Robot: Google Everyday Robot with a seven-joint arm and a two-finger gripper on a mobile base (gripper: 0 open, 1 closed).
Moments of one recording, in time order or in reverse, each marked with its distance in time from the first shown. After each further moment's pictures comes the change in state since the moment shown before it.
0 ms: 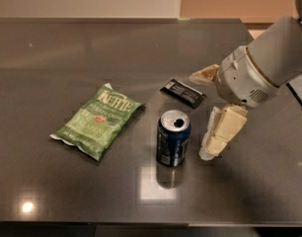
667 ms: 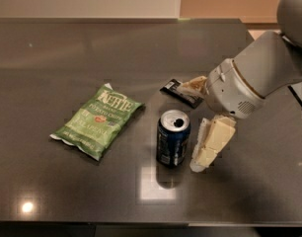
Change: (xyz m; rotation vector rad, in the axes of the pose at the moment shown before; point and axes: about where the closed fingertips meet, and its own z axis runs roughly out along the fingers) arm -0.012 0.018 0.025 -0.067 -0.042 -0.033
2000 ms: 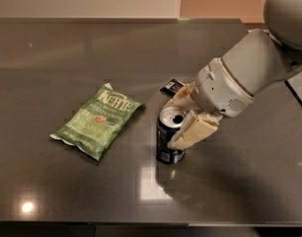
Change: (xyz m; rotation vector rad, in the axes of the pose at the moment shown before) arm -0.021 0.004 0.009 -0.066 -0.063 -0.036
